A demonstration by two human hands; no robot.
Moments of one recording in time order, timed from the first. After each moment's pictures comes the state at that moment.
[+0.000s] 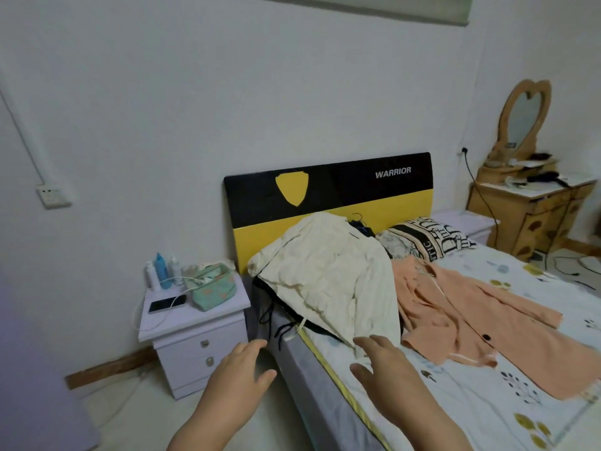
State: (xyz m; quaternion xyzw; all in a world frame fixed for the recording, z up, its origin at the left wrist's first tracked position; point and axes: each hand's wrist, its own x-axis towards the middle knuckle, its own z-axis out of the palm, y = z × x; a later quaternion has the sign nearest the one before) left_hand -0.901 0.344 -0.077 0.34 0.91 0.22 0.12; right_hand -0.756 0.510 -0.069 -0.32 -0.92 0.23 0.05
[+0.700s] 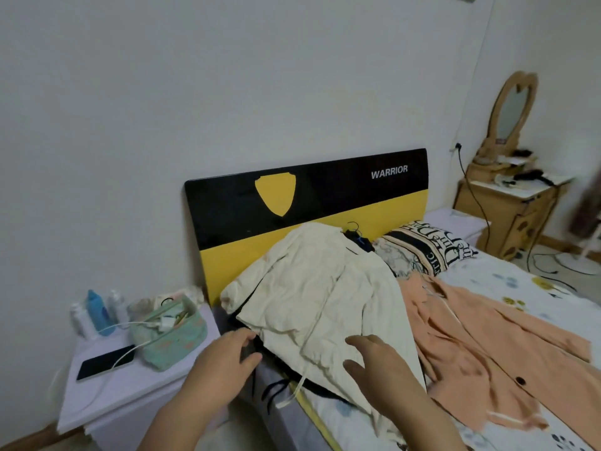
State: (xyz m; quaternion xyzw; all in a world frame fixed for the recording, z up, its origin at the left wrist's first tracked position) left_hand -1.187 0.506 -0.085 0.39 0.88 0.22 0.13; right_hand -1.011 0.660 -0.081 -0.35 -0.91 0.22 0.02
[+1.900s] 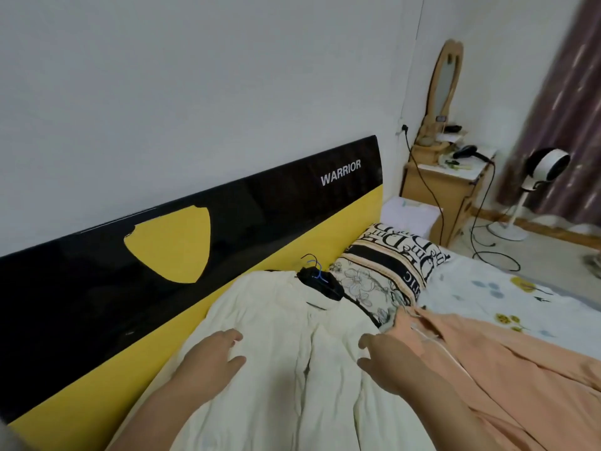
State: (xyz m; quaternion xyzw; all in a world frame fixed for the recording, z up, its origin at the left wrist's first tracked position) left_hand -1.479 0.927 -0.131 0.52 0.83 0.13 0.17; right_hand -1.233 1.057 -0.123 -0.49 -0.85 0.18 -0.07
